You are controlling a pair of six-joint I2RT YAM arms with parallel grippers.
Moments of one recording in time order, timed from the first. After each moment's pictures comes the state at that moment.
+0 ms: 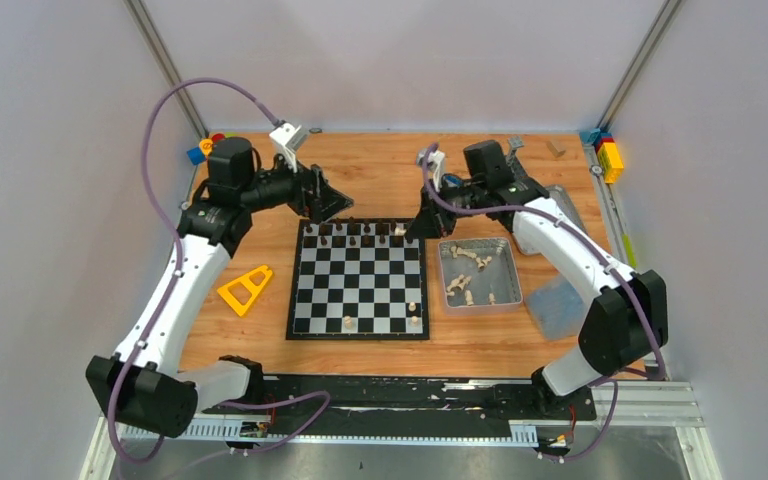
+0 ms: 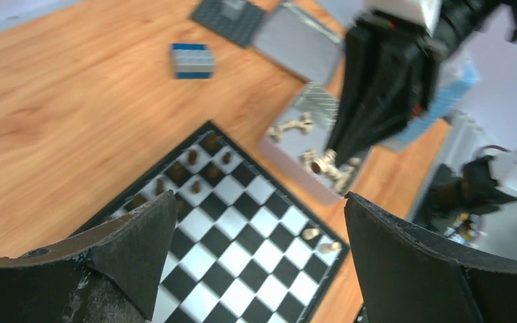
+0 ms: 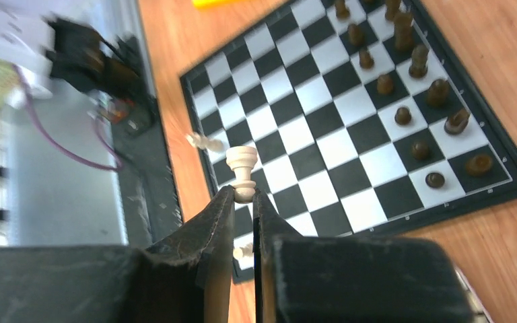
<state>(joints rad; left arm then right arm) -0.26 1.20 1.19 -0.31 0.76 -0.15 0.42 1.54 1.33 -0.50 -0.95 -0.06</state>
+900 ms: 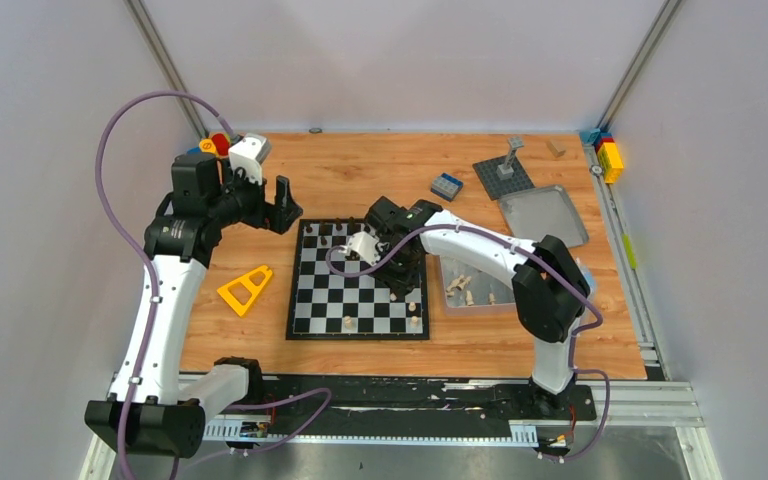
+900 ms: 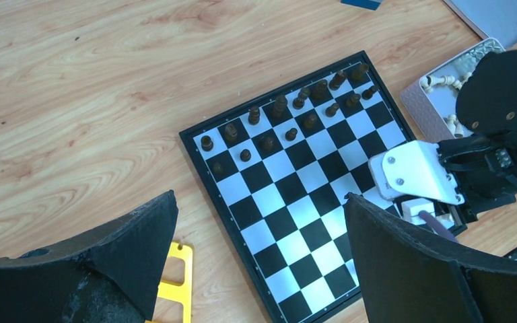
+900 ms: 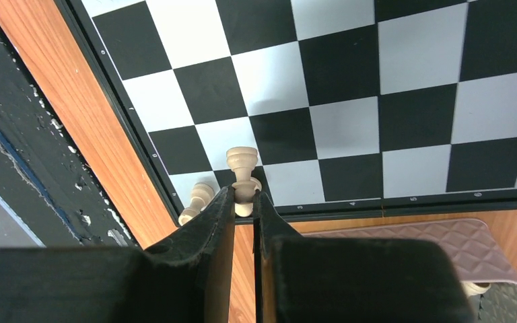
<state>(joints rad) -0.06 1.07 1.25 -0.73 0.43 0.11 0.86 1.89 1.53 -0.99 -0.27 -0.42</state>
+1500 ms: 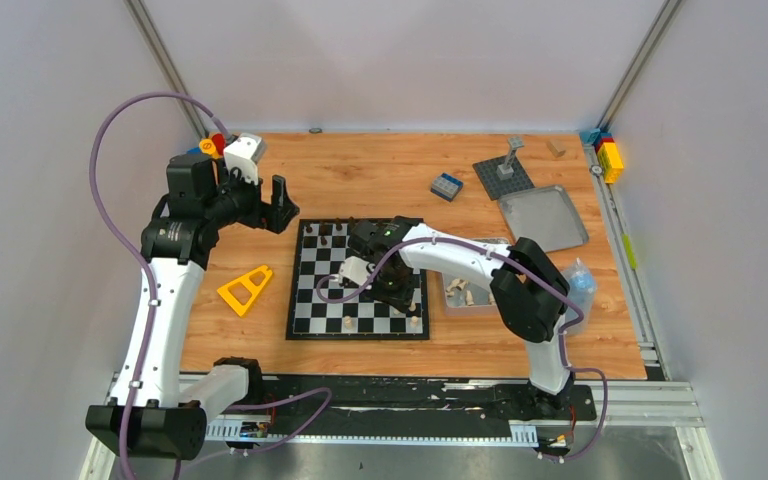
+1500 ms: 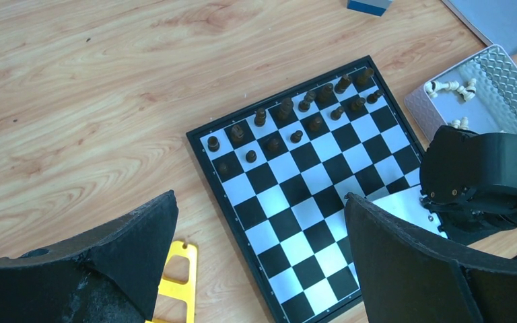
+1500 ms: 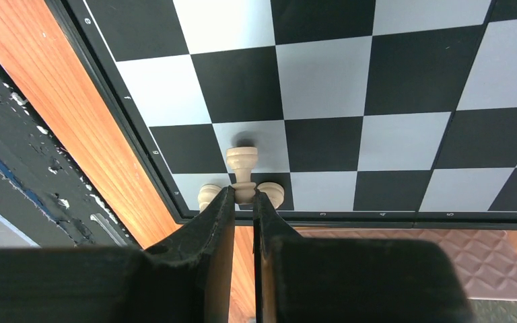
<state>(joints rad) -0.04 1.05 1.25 -0.73 0.43 0.11 0.96 1.97 1.54 -1.07 -0.15 -0.45</state>
